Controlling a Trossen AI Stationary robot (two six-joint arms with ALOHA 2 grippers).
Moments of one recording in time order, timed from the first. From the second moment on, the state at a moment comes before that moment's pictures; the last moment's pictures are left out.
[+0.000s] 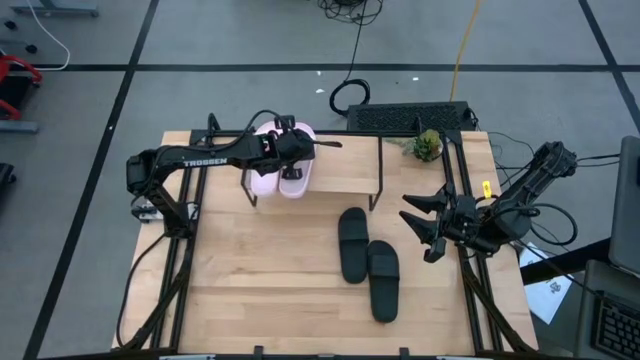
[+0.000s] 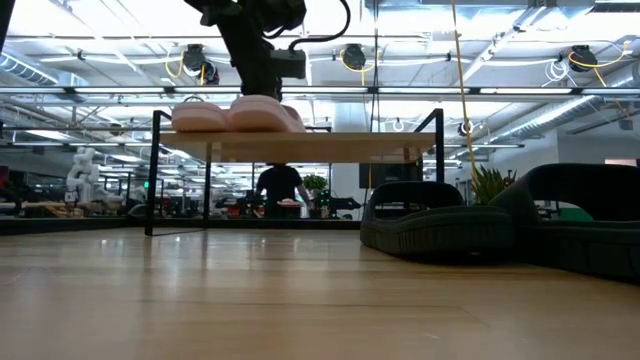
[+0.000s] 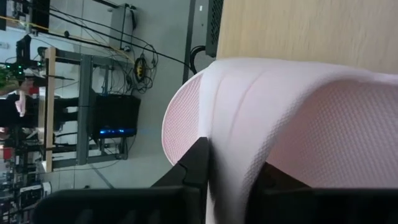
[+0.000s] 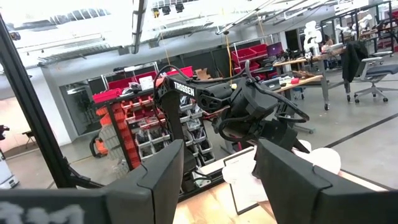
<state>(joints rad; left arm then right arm) 0.30 1.66 1.36 -0.60 -0.63 0.54 0.75 0.92 0.75 0.49 1.10 0.01</state>
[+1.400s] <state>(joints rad) 0.25 1.65 1.36 -0.59 -0.69 0.54 0.75 0.92 0.75 0.49 1.10 0.00</state>
